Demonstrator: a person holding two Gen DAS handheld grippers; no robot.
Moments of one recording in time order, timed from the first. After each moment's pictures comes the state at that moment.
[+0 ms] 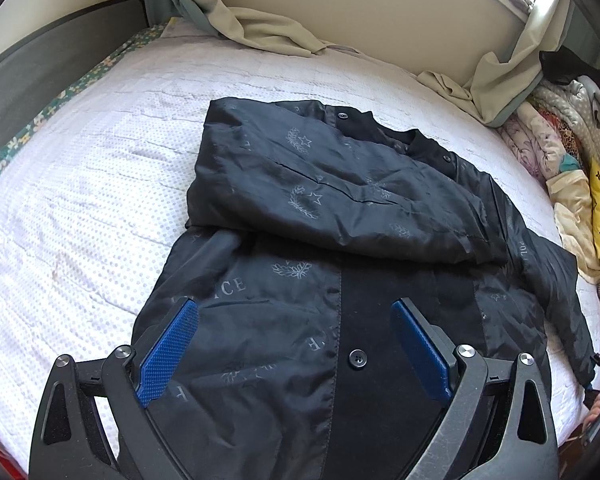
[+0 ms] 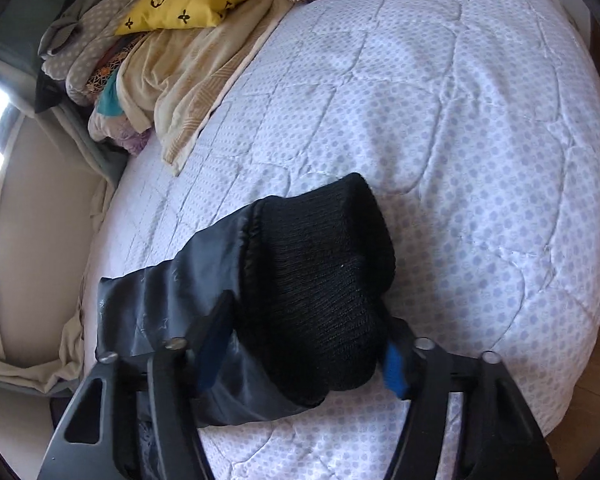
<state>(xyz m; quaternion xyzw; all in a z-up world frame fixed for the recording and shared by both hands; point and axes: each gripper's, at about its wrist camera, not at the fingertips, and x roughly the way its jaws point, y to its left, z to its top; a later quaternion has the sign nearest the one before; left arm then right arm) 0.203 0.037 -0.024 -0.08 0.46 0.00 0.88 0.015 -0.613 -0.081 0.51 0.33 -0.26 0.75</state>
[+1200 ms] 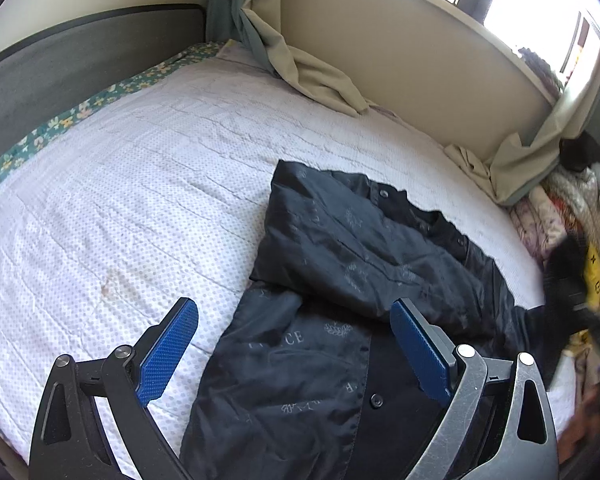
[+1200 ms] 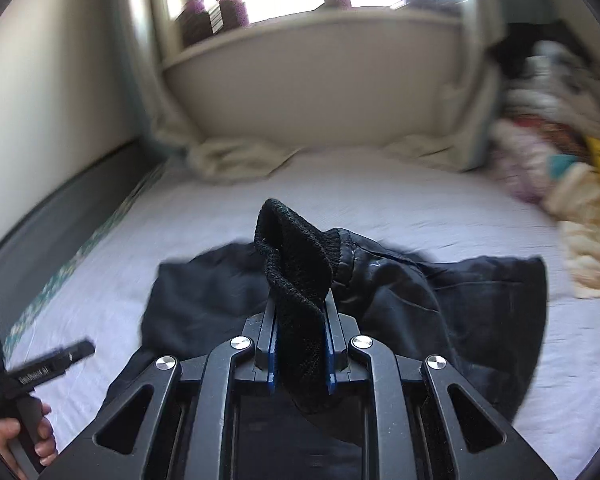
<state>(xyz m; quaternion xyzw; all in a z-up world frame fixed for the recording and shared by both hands) 0.193 0.112 0.023 -0.18 0.40 0.04 0.90 0.228 -0.139 0.074 0.03 0.33 0.08 0.94</state>
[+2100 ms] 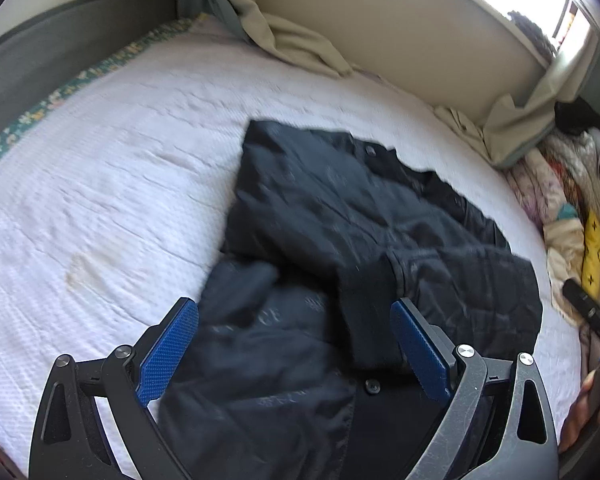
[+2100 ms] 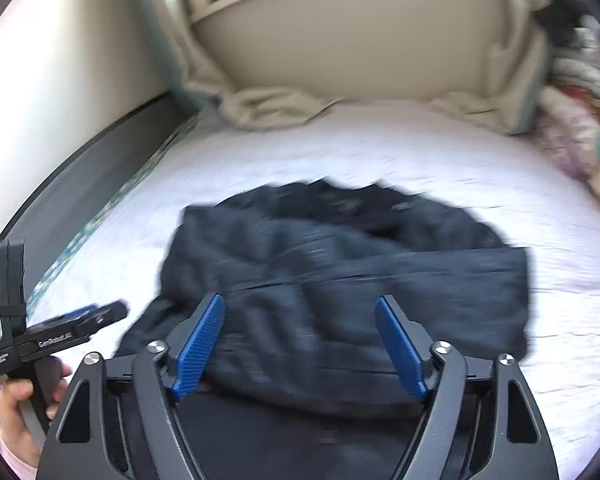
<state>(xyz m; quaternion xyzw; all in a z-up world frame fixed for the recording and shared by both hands) 0.216 0.079 -0.015 -0.15 0.45 0.00 0.88 0.220 -0.210 0.047 0.06 0.36 0.11 0.92</state>
